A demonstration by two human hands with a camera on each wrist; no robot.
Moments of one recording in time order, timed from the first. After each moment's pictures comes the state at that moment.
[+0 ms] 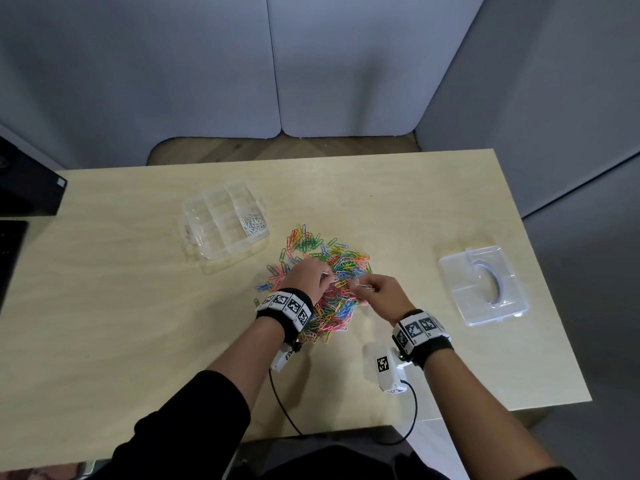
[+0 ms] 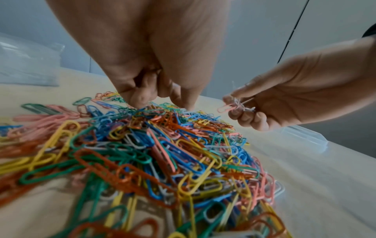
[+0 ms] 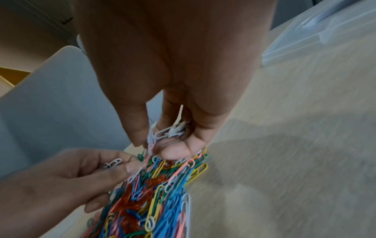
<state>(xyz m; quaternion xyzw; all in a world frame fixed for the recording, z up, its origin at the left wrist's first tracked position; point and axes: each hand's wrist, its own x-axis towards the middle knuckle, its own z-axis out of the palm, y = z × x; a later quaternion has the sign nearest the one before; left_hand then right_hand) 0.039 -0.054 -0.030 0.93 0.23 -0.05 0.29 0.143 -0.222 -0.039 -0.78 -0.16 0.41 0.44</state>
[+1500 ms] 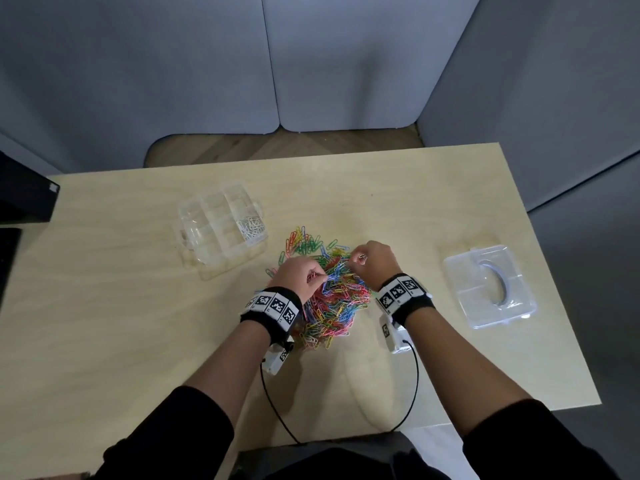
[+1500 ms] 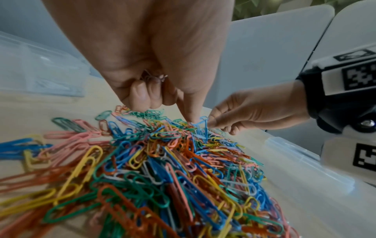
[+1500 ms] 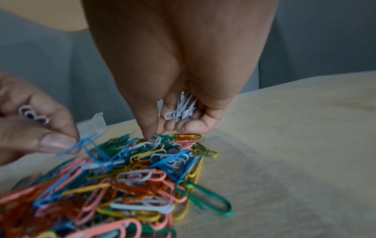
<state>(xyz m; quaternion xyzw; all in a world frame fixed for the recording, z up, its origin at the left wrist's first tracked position) 0.033 -0.029 -0.032 0.90 0.23 -0.03 0.37 0.187 -0.166 -0.037 -0.88 -0.33 0.26 0.21</state>
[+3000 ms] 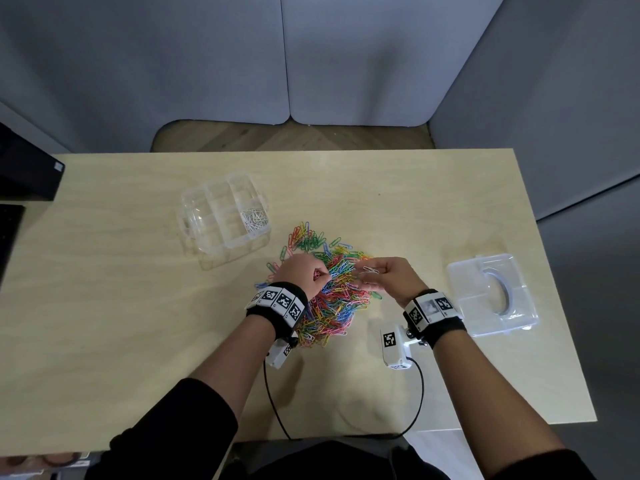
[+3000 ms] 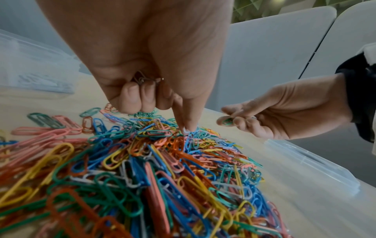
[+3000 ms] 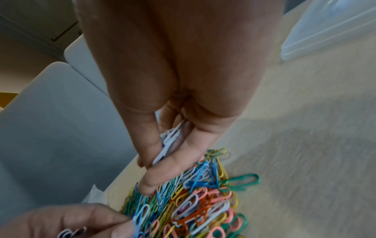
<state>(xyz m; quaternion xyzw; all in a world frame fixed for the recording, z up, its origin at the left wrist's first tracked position) 0.042 -0.036 -0.028 0.92 0.26 -0.08 0.29 0.184 -0.202 -0.016 -0.67 -0.07 0.53 0.52</state>
